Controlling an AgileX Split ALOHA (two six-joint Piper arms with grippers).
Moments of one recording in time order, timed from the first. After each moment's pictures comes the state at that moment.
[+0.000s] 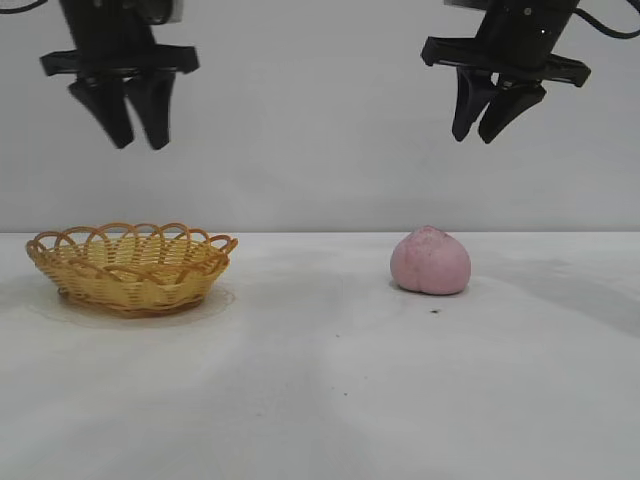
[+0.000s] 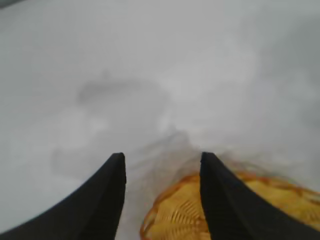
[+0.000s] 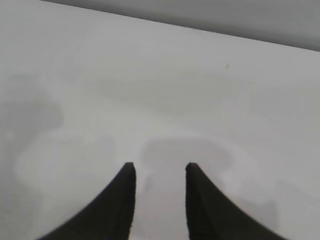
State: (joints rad) left arm -0.15 2.14 -1.80 -0.04 1.11 0.24; right arm 0.24 2.04 -1.63 0.24 0.64 -0.20
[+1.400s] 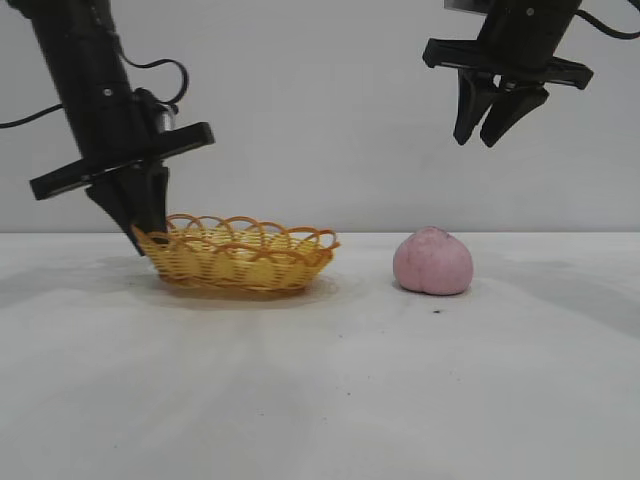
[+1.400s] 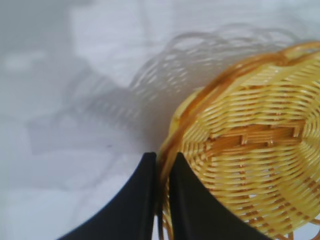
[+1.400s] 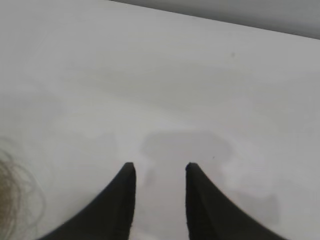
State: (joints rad) left arm -0.27 2.27 -1.78 -0.38 1.01 -0.08; right arm 0.24 2.04 -1.63 0.24 0.67 -0.20
